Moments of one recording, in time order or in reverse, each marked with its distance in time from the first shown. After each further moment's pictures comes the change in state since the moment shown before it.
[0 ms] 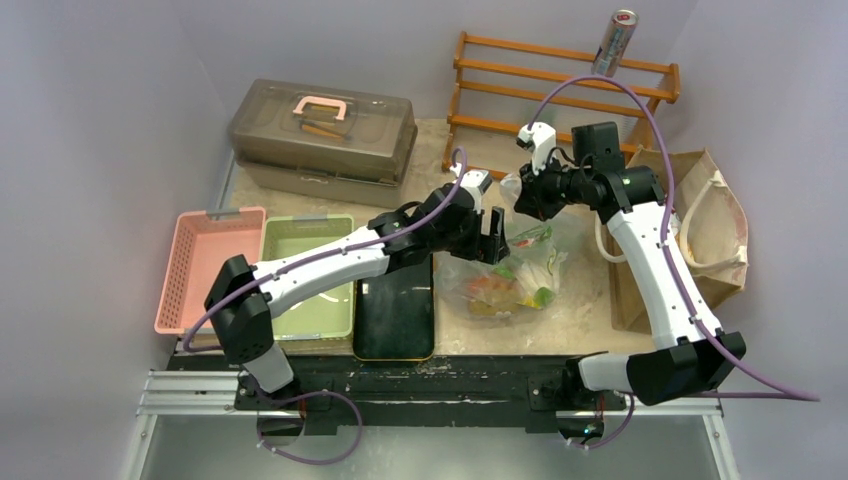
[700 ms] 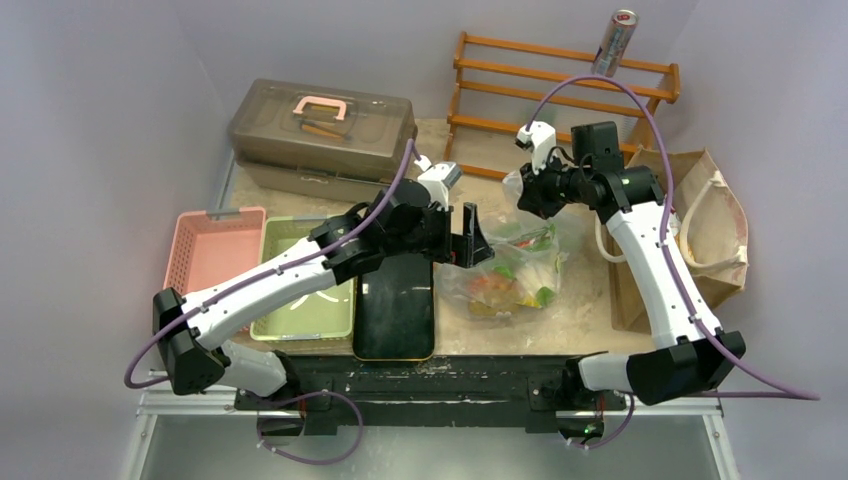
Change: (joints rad) left arm 0.013 -0.260 -0.045 -0.110 0.063 -0.028; right arm 0.002 0.003 -0.004 0.011 0.050 -0.043
